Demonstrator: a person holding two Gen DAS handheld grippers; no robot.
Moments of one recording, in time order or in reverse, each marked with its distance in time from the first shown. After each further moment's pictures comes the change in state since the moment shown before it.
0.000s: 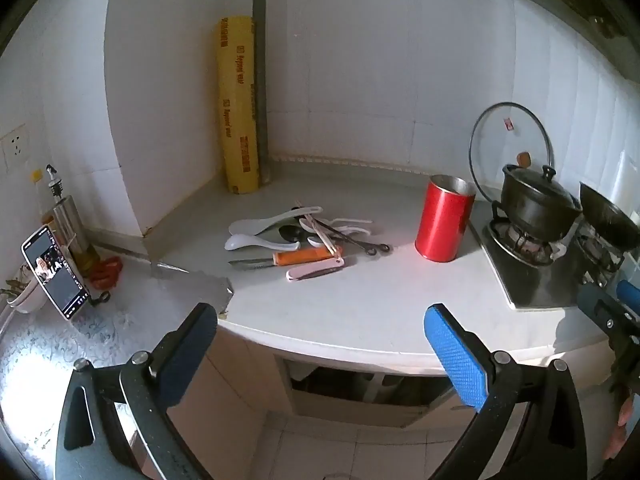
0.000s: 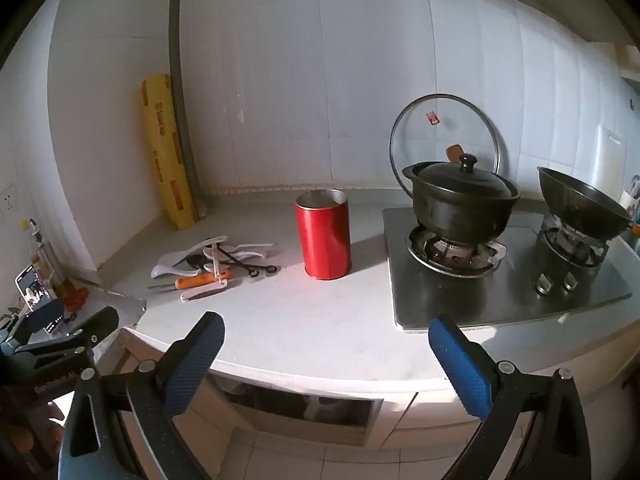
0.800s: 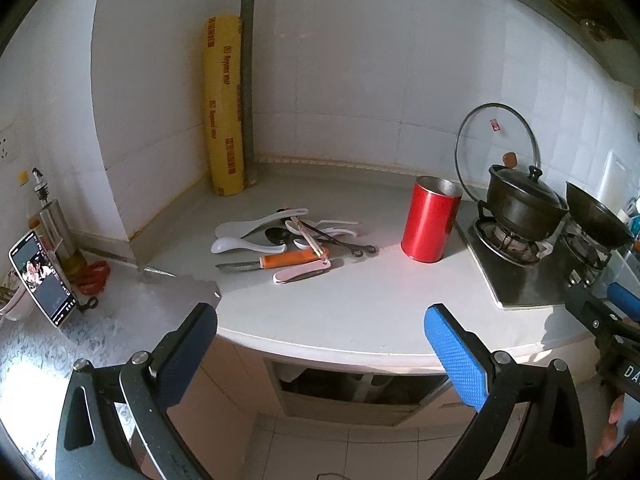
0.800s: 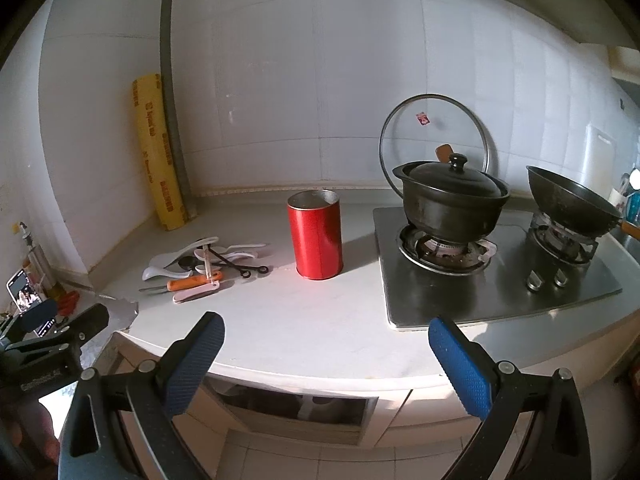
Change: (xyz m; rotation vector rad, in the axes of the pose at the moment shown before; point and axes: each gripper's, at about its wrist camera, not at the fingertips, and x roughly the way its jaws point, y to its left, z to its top) left arm 0.001 -0.002 0.006 0.020 0.013 -0.062; right arm -0.002 0.003 0.003 0.016 0.013 -0.052
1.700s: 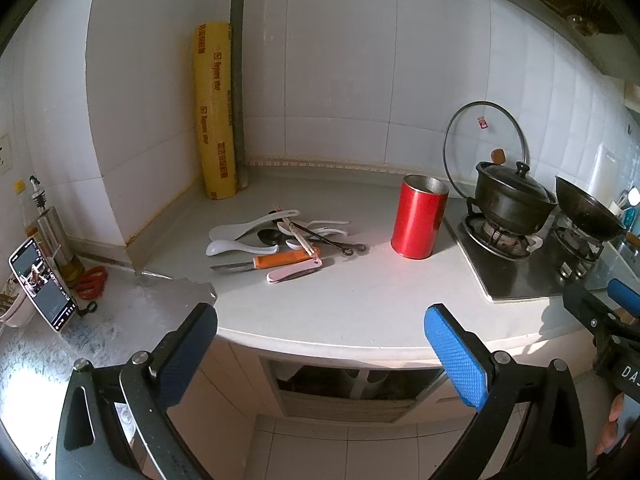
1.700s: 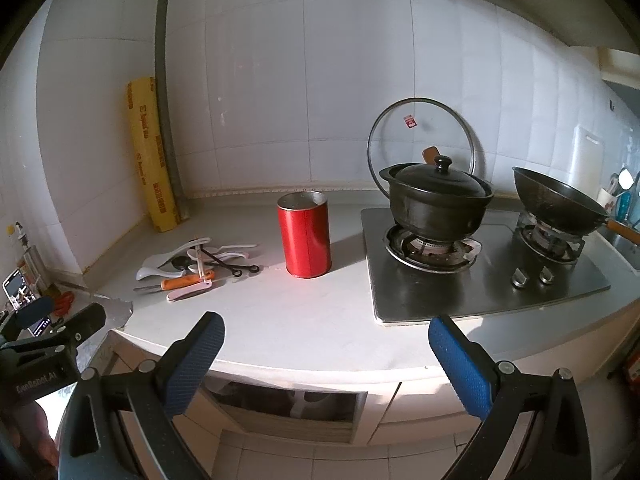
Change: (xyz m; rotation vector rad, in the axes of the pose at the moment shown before) left arm -0.013 -0.003 -0.003 0.020 -0.007 -0.026; right arm -0.018 -0.001 -0.004 0.002 -0.011 -0.038
